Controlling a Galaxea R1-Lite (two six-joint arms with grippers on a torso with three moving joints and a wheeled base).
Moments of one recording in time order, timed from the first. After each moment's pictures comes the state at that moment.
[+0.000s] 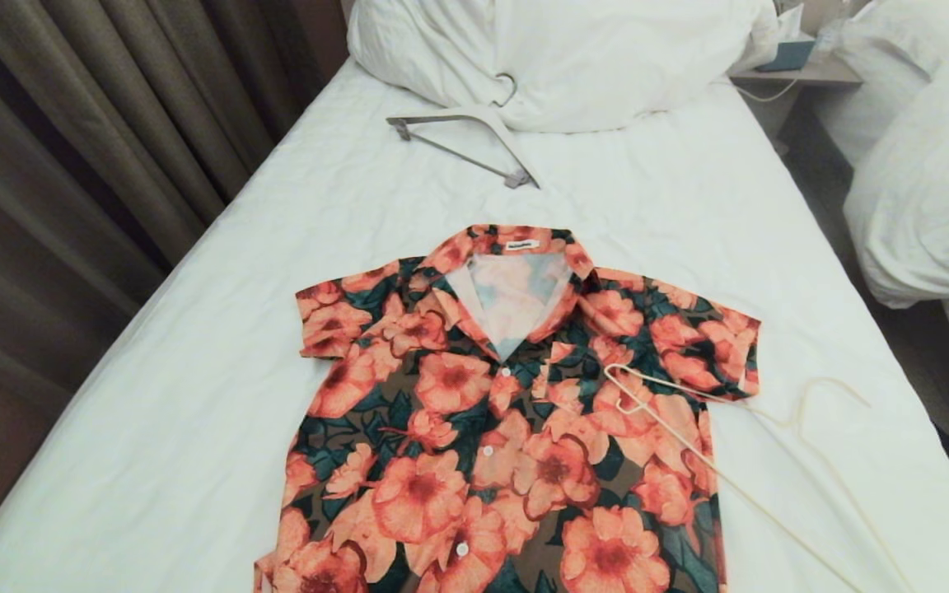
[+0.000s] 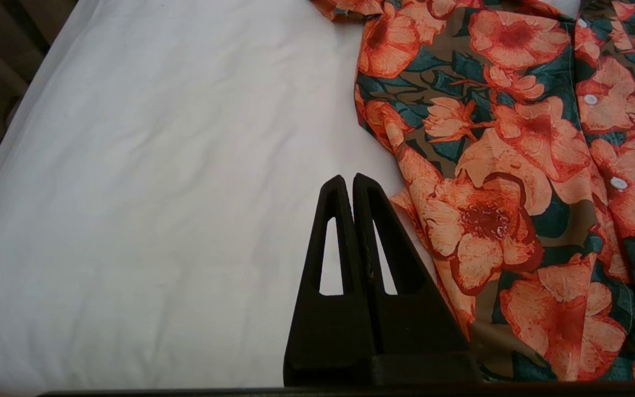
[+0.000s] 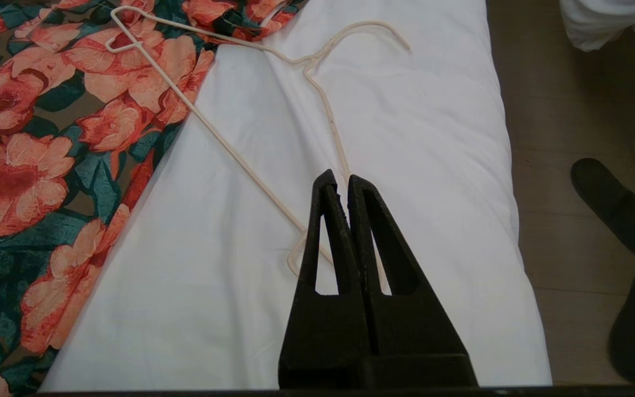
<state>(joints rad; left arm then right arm) 0.00 0.00 0.00 0.01 -0.03 0.03 0.00 0.00 0.00 0.00 0.01 -0.01</state>
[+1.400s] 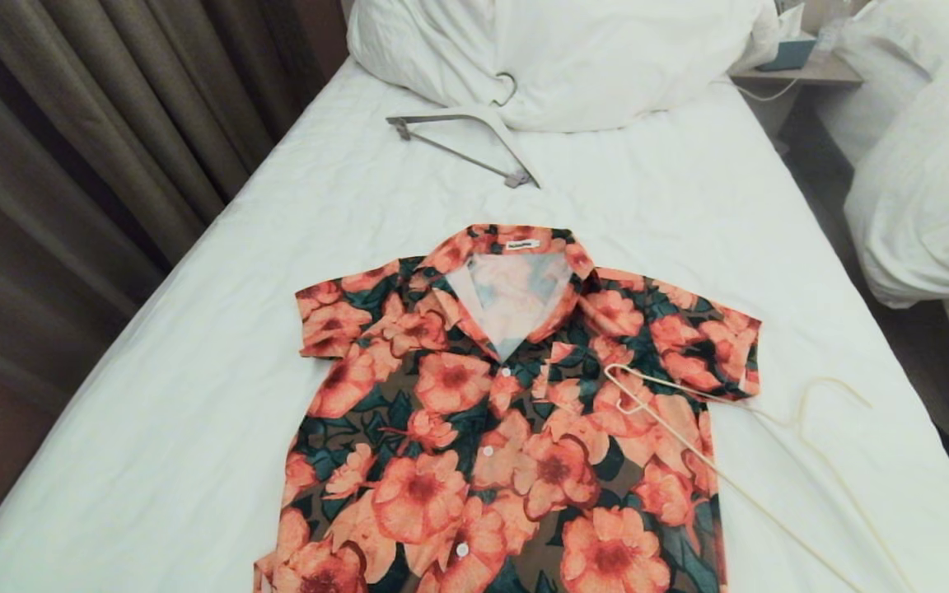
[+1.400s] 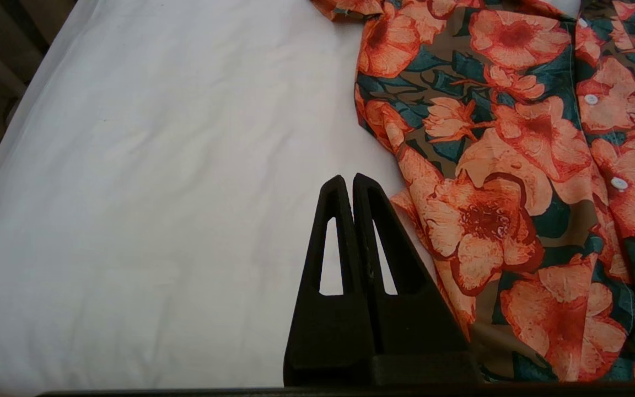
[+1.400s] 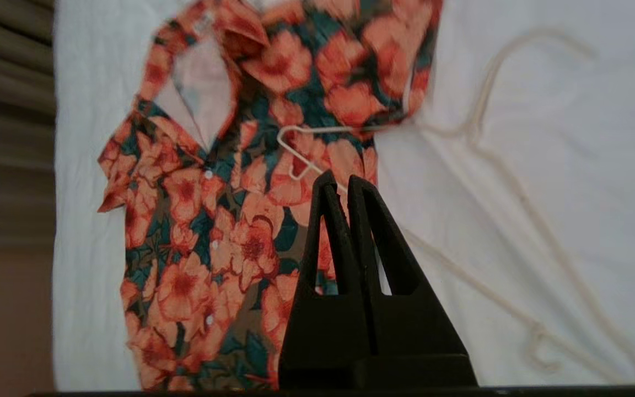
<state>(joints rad) 0.00 0.00 0.00 0.01 -0.03 0.03 0.02 0.87 -0.69 0.07 0.18 0.62</state>
